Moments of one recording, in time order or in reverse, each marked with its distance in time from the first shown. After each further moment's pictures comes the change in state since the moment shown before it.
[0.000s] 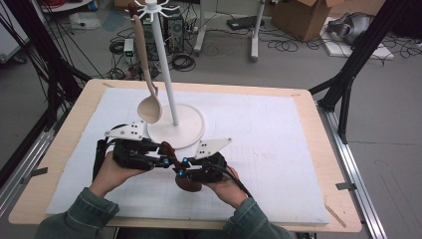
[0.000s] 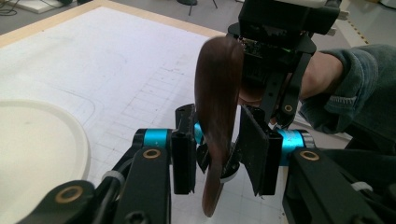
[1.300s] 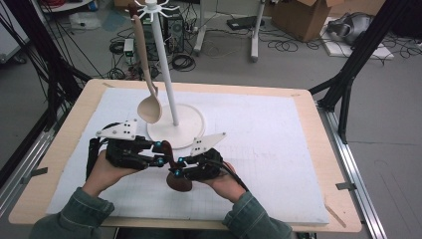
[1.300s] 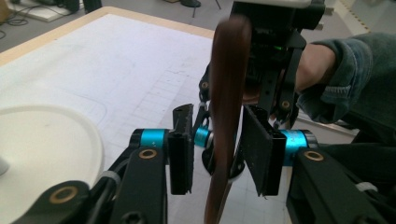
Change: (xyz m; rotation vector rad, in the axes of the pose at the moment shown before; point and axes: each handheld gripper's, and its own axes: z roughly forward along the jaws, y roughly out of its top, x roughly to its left) left arm -0.002 0.002 -0.017 -0.006 0.025 0.035; right arm -0.006 0.011 0.007 0.025 0.090 -0.023
